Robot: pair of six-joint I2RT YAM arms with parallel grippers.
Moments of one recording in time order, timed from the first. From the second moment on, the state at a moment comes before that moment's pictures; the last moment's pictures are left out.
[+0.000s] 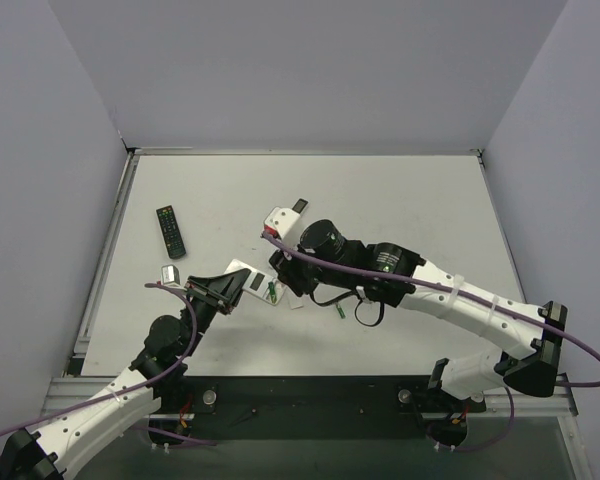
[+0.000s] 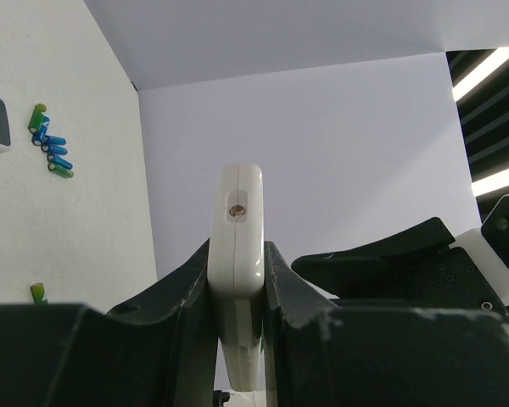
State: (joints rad) left arm -0.72 0.41 0.02 0.58 -0.24 -1.51; right arm 1.11 1.36 1.35 -0.60 0.12 0.00
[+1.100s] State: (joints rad) left arm -0.72 0.41 0.02 0.57 -0.24 -1.51; right arm 1.11 1.53 1.48 -0.66 0.07 0.39
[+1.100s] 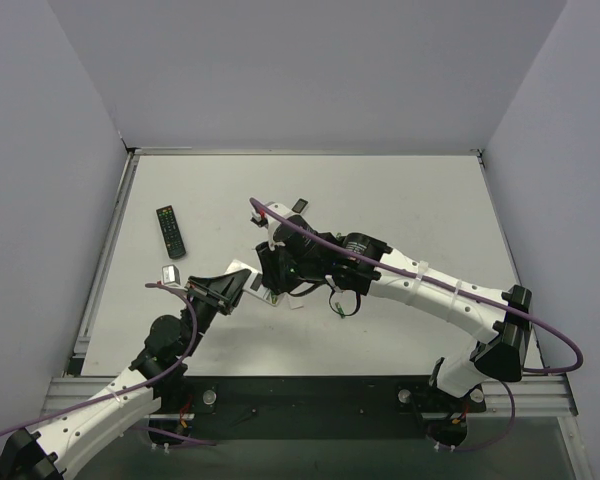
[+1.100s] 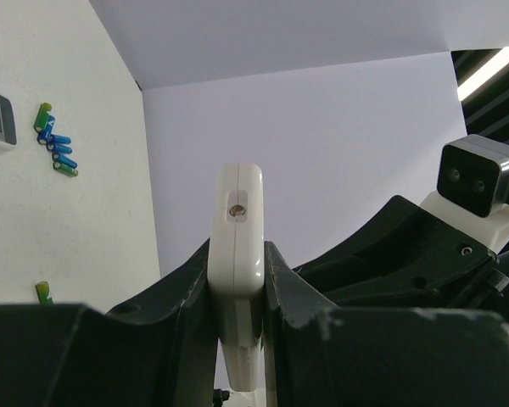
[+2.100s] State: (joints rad) left arm -0.72 0.41 0.02 0.58 -0.24 -1.51; right arm 1.07 1.49 1.47 -0.71 0.11 0.34
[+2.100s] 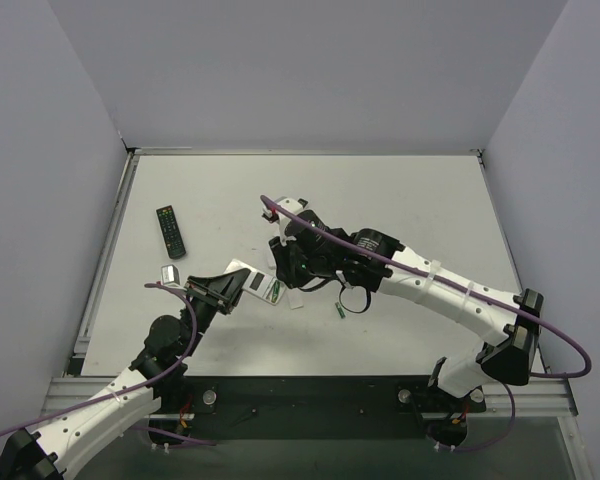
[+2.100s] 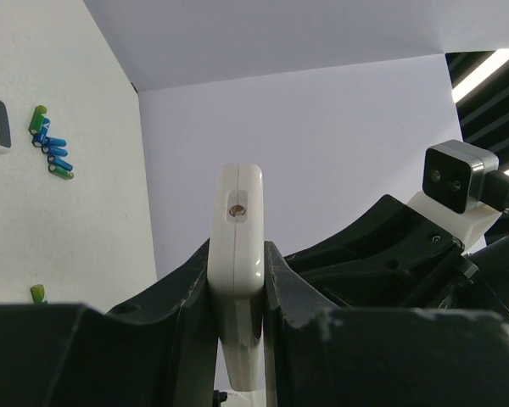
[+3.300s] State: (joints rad) left arm -0.72 0.88 0.03 0.60 -0.46 -0.77; right arm 0.78 1.40 0.91 -0.31 -0.13 0.46
